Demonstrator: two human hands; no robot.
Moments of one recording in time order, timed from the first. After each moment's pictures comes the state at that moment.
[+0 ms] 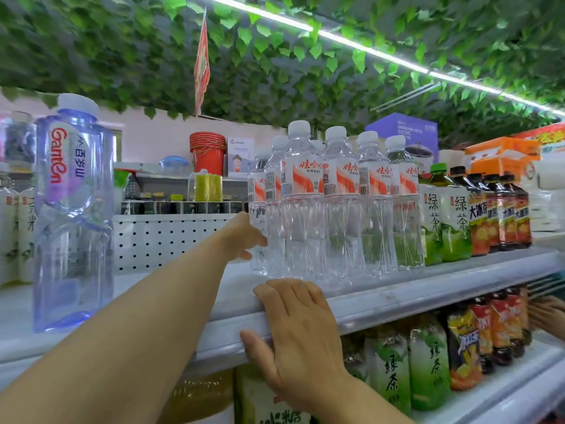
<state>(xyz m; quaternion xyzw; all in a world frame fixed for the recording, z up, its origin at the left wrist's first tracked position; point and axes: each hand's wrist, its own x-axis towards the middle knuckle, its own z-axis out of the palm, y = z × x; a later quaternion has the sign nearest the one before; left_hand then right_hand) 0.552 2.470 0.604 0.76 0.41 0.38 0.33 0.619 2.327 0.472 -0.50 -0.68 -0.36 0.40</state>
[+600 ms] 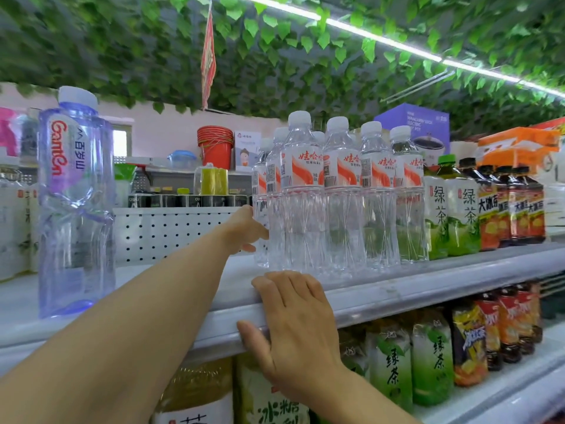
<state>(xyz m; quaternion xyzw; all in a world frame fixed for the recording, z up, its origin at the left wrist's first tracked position) 0.553 2.470 0.602 0.76 0.40 0.40 0.32 0.619 2.325 0.473 -0.50 -0.68 -0.36 0.40</state>
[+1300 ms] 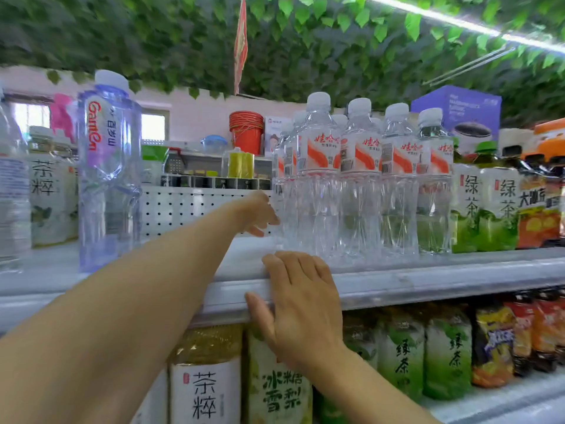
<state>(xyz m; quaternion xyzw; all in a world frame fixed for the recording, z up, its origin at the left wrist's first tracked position) 0.542 2.437 0.604 0.75 0.48 0.35 0.28 0.619 2.324 0.470 -0.49 -0.68 -0.35 0.42</state>
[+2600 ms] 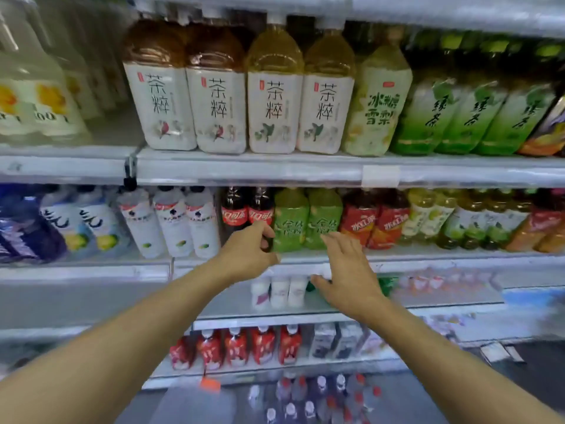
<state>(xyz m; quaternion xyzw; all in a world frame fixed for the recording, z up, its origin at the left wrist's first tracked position) 0.333 2.169 0.238 0.70 0.59 0.20 0.35 0.520 2.127 0.212 -0.65 -0.74 0.08 0.12</state>
